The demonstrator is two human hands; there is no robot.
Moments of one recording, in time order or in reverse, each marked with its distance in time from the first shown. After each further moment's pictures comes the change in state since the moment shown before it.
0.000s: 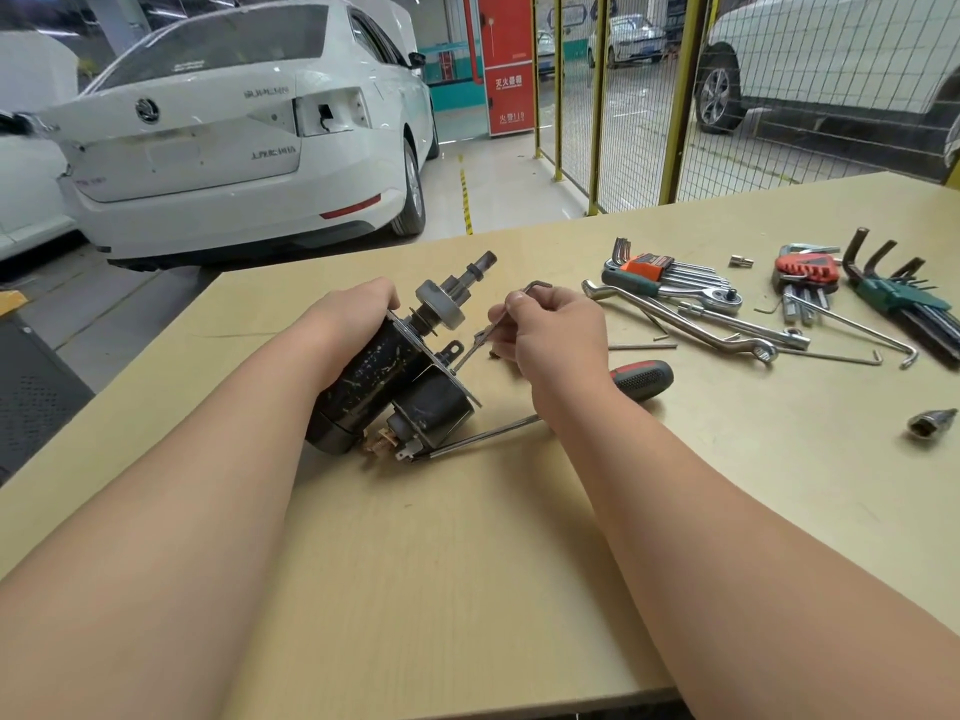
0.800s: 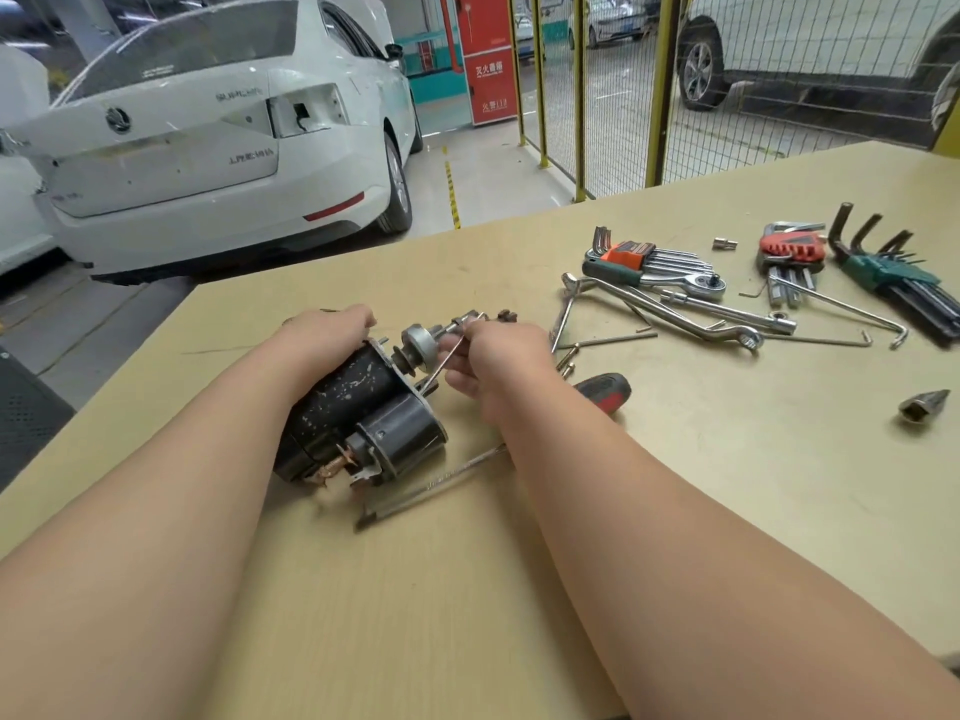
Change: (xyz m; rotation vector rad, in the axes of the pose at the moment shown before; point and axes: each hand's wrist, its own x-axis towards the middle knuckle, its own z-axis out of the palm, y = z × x) left_hand 0.027 -0.010 0.005 0.247 0.043 -0.044; right_hand 0.005 0.005 0.015 0.125 0.010 0.459
